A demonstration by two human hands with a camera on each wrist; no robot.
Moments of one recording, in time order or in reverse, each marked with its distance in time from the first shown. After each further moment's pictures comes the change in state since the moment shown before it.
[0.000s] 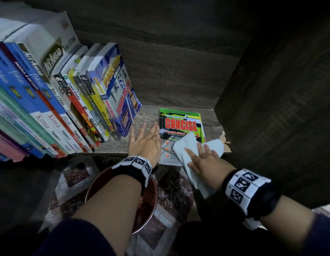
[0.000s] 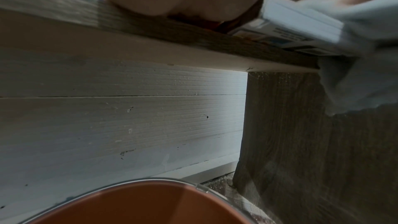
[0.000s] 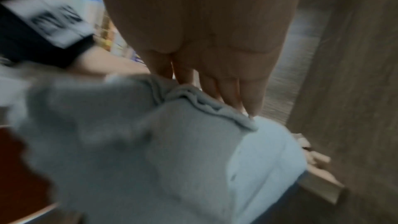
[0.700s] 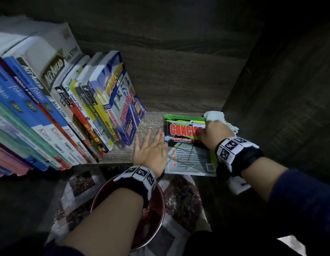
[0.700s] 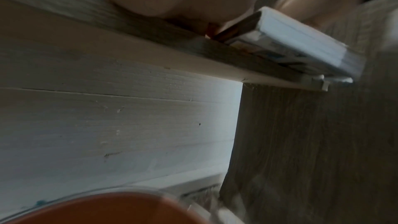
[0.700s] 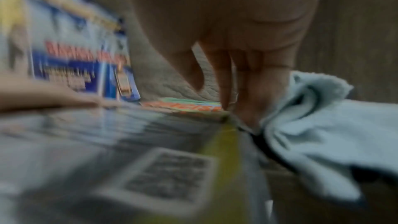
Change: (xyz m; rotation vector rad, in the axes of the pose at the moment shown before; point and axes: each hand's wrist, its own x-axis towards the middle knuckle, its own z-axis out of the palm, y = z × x) left_hand 0.003 -0.001 -0.004 0.003 -0.037 -0.020; right_hand 0.073 0.018 -0.062 0.103 0.427 0.304
